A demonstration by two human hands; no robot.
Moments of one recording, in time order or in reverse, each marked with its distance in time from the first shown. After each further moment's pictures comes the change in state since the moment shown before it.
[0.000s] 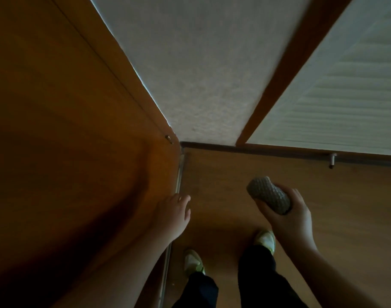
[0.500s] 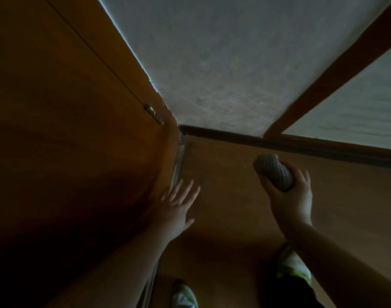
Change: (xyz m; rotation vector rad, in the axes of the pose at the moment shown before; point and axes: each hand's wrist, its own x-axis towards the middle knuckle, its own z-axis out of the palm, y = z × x) left_hand 0.179 -0.077 0.216 0.209 -0.135 0.053; right_hand 0.160 0.204 0.196 0.004 0.043 0.046
